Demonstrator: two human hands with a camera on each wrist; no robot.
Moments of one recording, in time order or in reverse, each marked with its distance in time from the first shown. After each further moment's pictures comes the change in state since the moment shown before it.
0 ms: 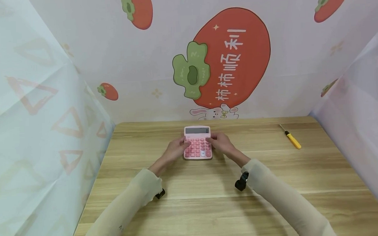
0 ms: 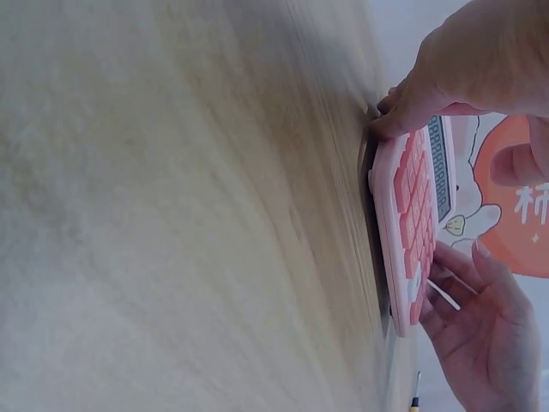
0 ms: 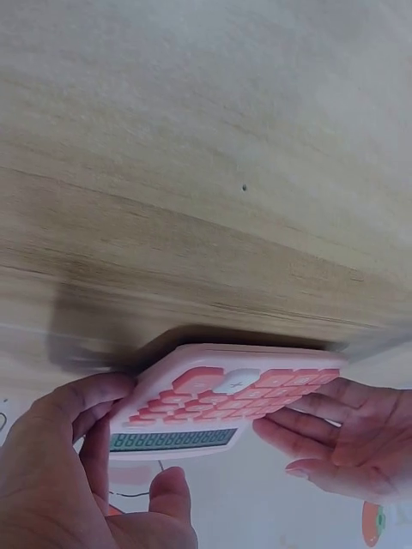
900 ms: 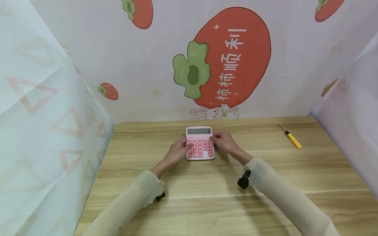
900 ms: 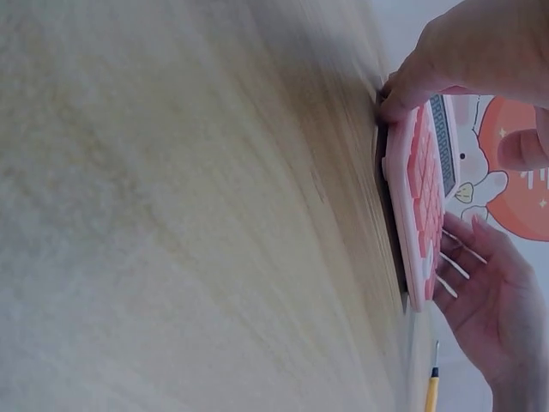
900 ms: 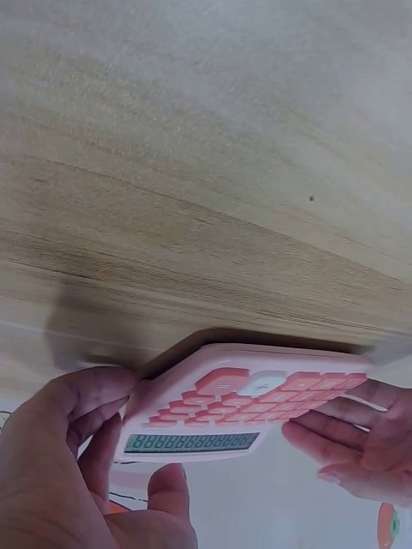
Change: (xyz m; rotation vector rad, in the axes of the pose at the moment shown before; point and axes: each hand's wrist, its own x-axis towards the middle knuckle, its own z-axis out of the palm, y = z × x) left_hand -0.004 0.003 0.012 0.045 0.020 0.021; right_hand 0.003 0.007 -0.009 -0.016 0.019 0.035
